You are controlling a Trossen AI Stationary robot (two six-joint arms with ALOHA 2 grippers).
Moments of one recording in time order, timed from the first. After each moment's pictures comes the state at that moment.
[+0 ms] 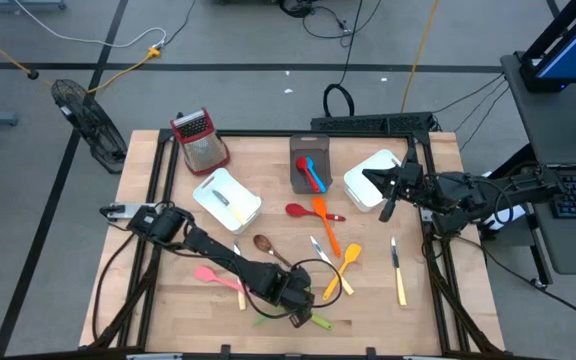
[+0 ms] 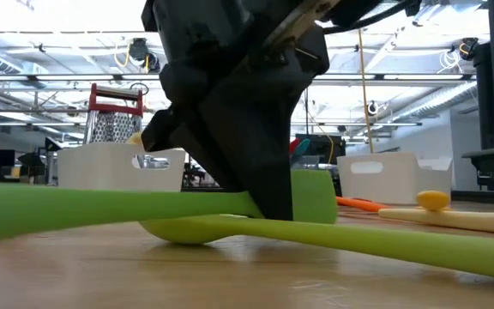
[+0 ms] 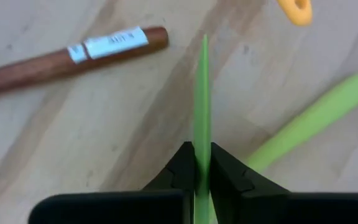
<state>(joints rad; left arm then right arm) -0.44 2.25 1.72 -0.65 -0.08 -1.03 0.22 0.72 0.74 -0.06 0.65 0.04</state>
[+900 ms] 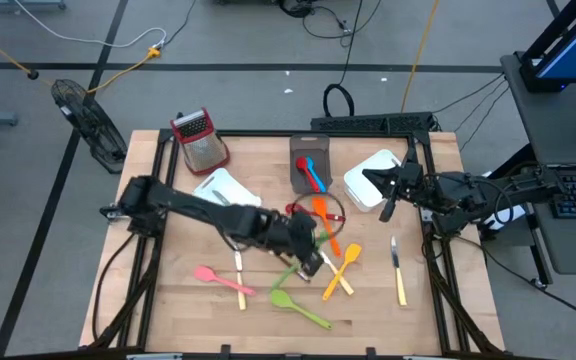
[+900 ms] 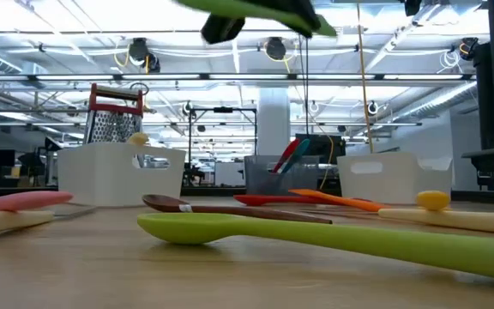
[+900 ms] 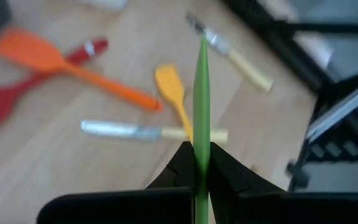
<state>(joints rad) -0.25 1.91 1.72 -0.61 -0.19 -0.90 0.22 0.72 0.74 -0.06 0.65 0.04</state>
